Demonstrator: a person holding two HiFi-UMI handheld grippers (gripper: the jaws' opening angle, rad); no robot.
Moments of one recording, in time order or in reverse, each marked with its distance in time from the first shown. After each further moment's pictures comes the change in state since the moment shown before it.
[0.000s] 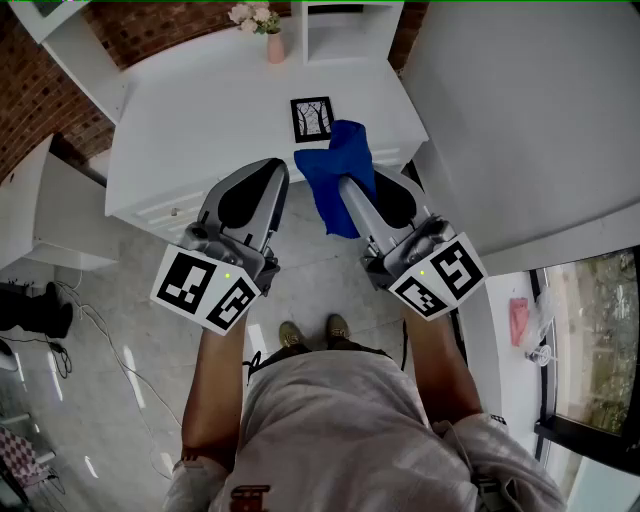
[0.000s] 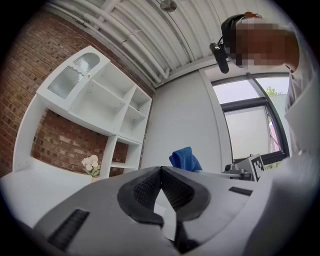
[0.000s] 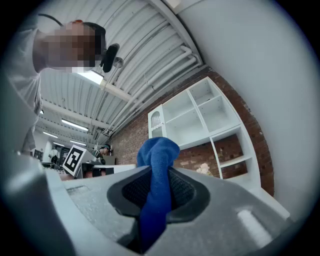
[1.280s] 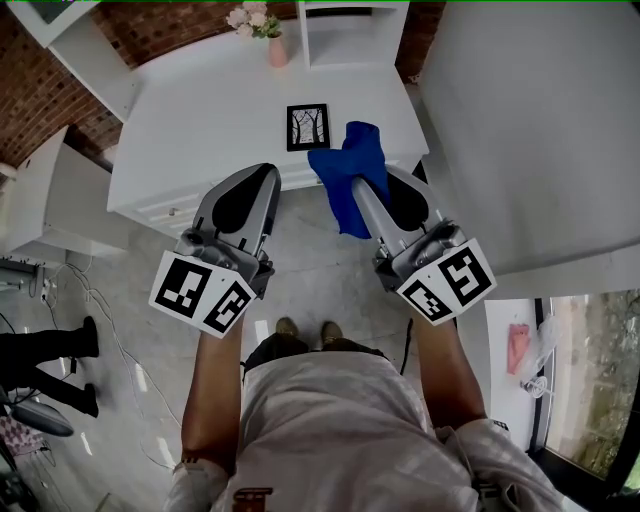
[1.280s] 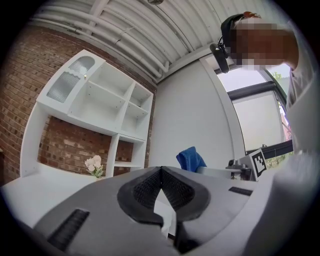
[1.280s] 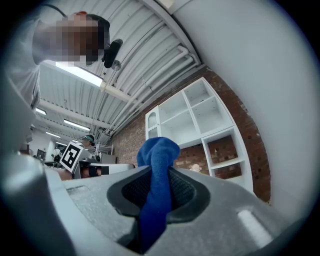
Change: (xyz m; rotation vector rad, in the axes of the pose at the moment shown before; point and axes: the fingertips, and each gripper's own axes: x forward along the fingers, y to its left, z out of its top) left arm 0.057 -0.020 -0.021 0.059 0.031 0.114; right arm -0.035 -0.084 0.008 -0.009 0.008 0.025
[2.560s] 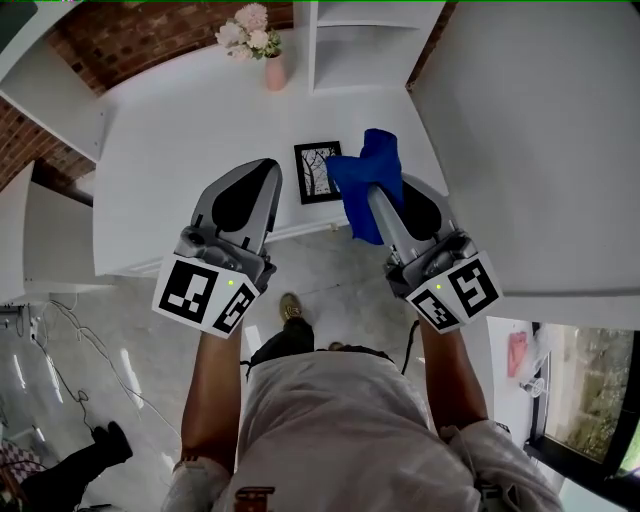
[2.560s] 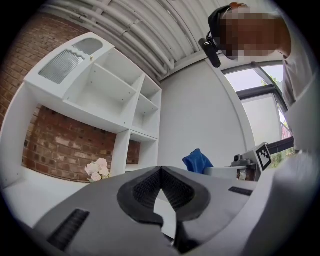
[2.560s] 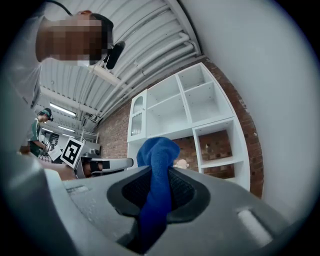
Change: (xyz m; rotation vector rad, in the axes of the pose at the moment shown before) left arm 0.095 0.171 -0.005 0.005 -0.014 -0.074; right arm 0.148 -0.079 -0.040 -0.066 0.090 -0.143
